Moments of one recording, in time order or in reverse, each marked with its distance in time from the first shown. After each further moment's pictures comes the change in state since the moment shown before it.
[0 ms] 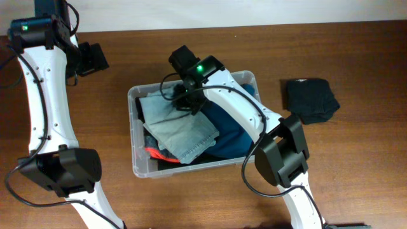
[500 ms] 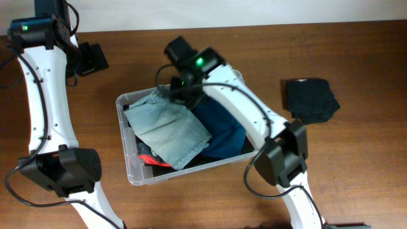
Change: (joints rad) left arm 0.000 0.000 0.000 0.000 0.000 0.000; right arm -0.021 0.004 0.256 -0.205 0.003 0.040
